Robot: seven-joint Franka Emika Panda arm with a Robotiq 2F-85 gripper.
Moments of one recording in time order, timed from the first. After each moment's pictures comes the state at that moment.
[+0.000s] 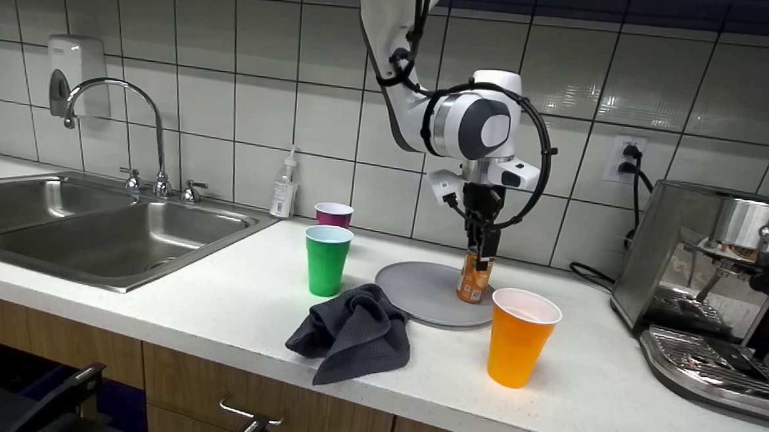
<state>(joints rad) -0.23 0.71 -0.26 -1.68 0.21 2.57 0.65</state>
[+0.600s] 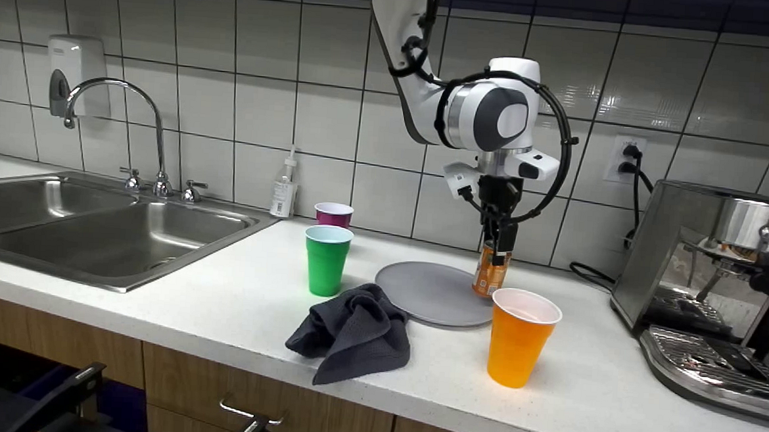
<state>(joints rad) -0.26 0.68 -0.28 -1.68 0.22 2.57 0.65</state>
